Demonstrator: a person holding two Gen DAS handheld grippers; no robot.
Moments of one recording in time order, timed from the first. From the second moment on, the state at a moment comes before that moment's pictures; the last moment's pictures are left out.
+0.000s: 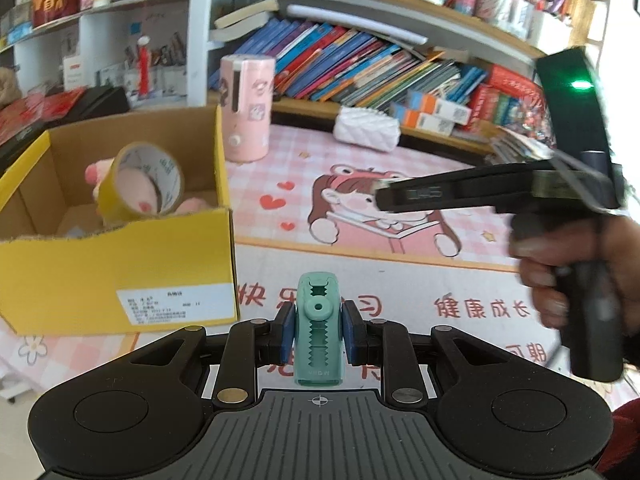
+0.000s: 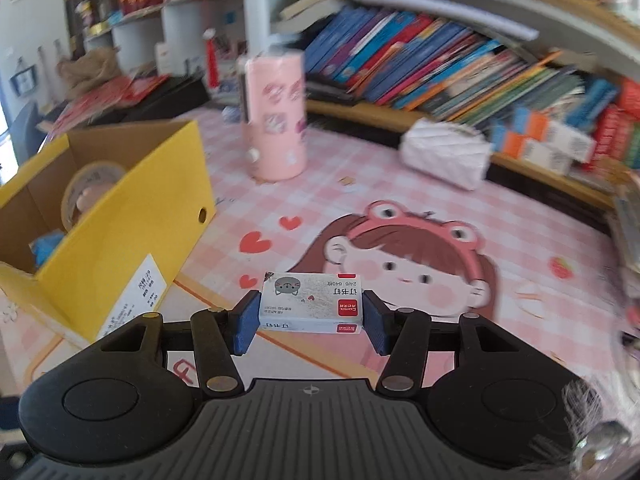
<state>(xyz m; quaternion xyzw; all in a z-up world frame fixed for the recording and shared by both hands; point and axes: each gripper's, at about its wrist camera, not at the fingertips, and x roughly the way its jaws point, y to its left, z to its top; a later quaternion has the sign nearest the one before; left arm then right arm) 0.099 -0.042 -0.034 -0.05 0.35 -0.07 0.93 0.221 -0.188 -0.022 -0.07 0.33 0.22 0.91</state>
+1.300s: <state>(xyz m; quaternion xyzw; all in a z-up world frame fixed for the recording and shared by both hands) -0.020 0.094 -0.019 -0.06 0.33 -0.10 0.94 0.000 -0.107 -0.020 -0.01 0.40 0.14 0.90</state>
